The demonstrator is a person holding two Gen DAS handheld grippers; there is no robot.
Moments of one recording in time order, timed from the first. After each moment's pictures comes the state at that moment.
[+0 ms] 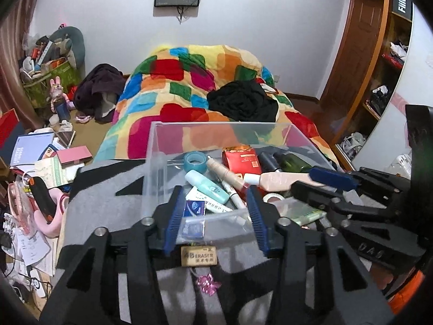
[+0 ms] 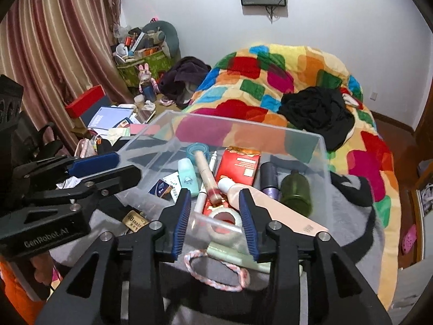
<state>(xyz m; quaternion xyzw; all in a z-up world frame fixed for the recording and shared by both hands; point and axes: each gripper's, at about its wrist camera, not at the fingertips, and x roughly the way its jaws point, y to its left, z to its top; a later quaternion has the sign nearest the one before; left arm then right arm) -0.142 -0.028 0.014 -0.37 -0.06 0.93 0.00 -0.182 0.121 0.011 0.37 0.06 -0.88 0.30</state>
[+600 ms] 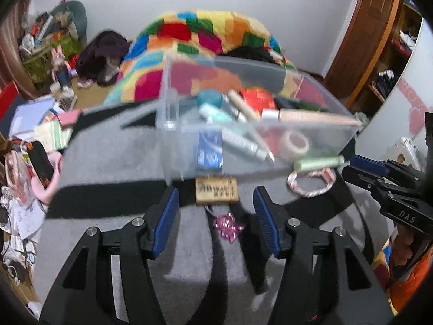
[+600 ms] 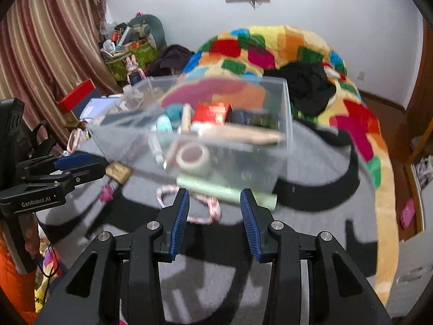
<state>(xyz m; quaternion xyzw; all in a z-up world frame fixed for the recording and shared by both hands) -0.118 -0.044 -0.049 -0.46 -0.08 0.89 0.00 -0.159 0.170 -0.038 0.43 0.04 -0.86 0.27</state>
